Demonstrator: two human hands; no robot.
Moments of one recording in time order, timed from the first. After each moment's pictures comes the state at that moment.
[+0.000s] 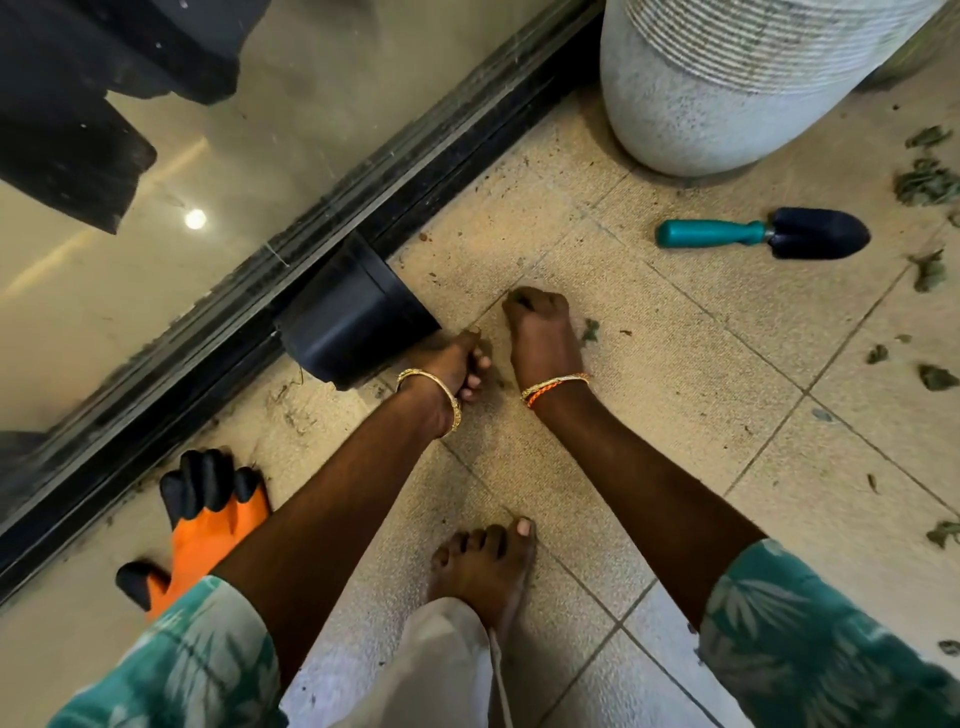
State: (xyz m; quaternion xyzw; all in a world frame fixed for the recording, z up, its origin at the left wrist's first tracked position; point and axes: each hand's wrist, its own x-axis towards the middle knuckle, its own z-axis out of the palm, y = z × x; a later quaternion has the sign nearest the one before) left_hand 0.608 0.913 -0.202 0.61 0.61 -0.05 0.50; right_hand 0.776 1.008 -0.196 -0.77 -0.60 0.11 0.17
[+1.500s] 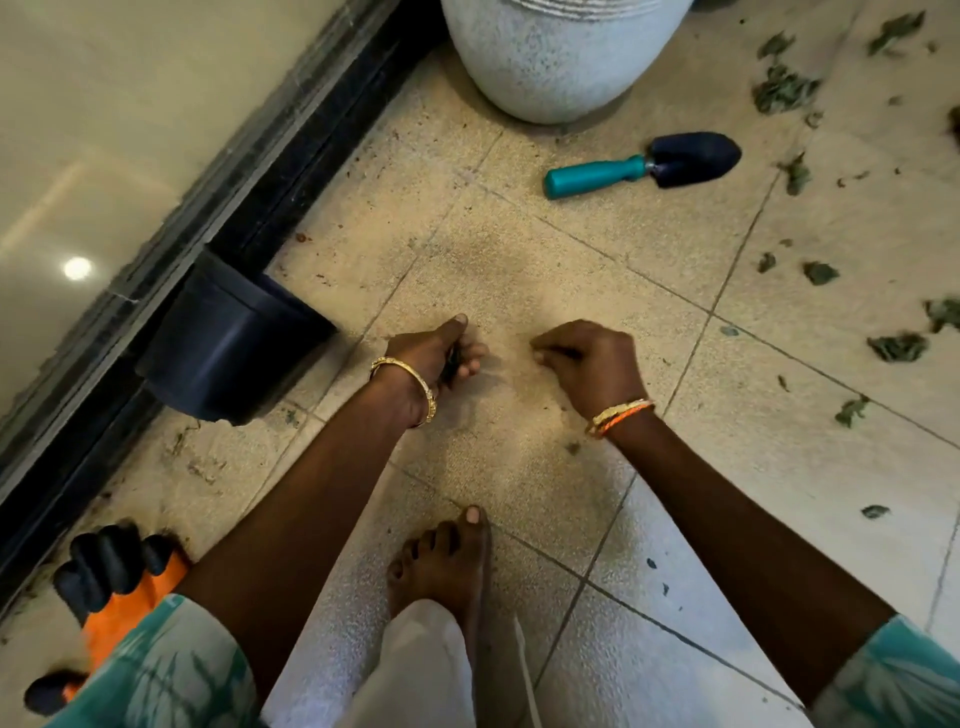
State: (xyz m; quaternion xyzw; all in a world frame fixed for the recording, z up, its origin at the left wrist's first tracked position) left_hand 0.711 1.010 -0.151 0.31 0.60 0.09 0.73; right_hand 0.851 0.904 -0.183 -0.78 -0.49 0.19 0.34
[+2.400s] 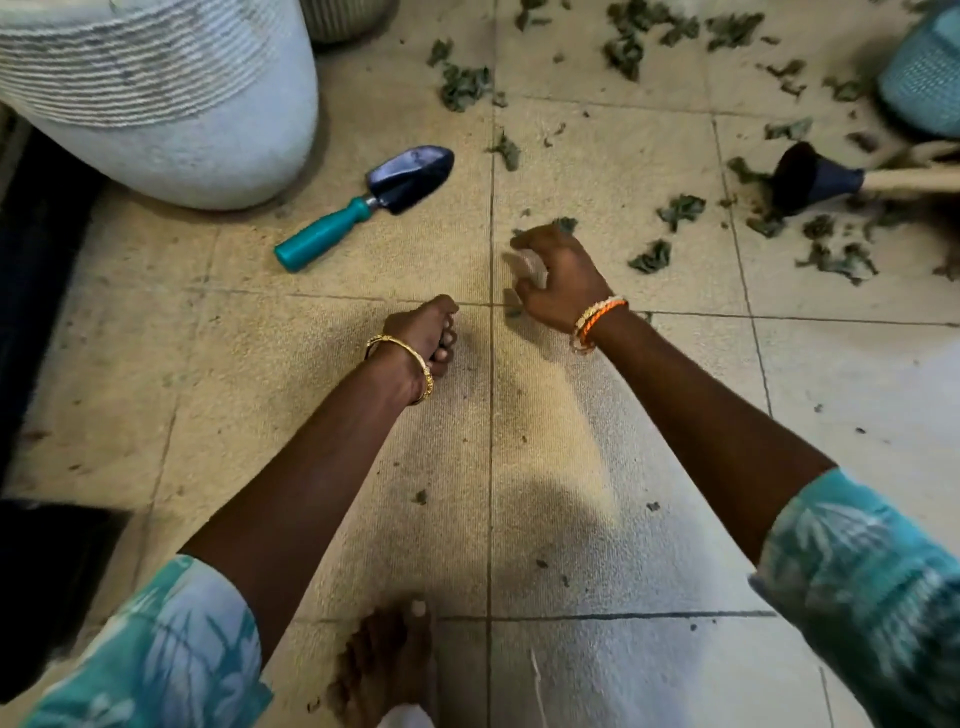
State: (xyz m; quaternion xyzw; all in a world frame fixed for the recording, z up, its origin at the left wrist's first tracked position) left_hand 0.897 0.948 -0.153 0.48 0.50 -0.08 0.72; right_hand 1.019 0.826 -0.164 -0.90 -0.33 0.14 0.26
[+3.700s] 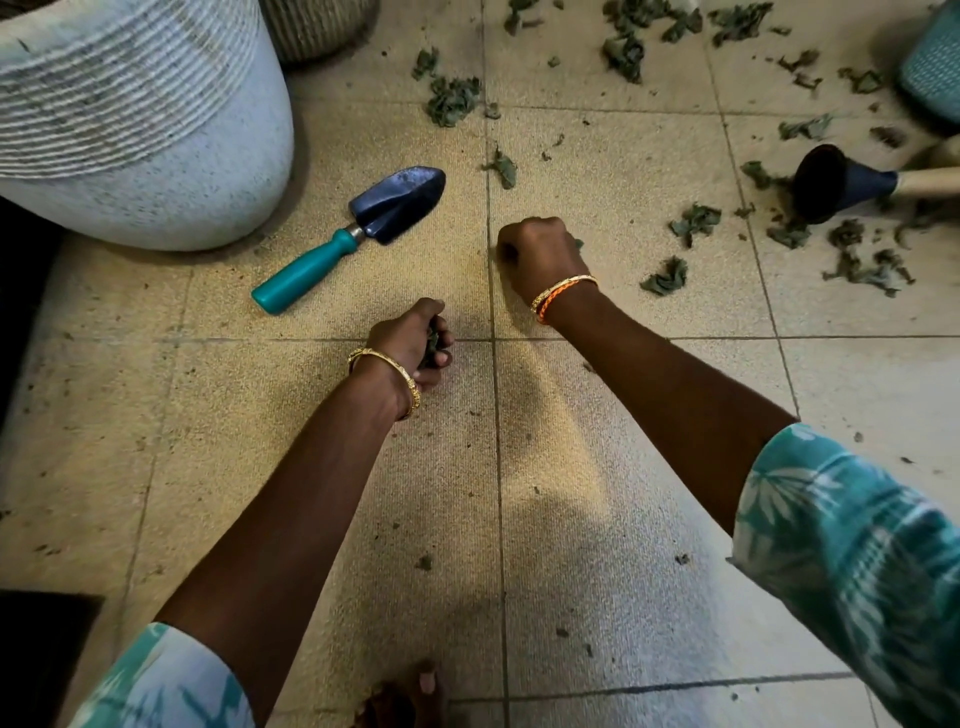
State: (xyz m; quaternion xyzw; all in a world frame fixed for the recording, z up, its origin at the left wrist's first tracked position) left_hand 0.929 0.977 -0.170 0.46 0.48 -0.07 0.74; right_hand 1.064 0.876 -0.180 -0.92 -0.34 0.04 0.19
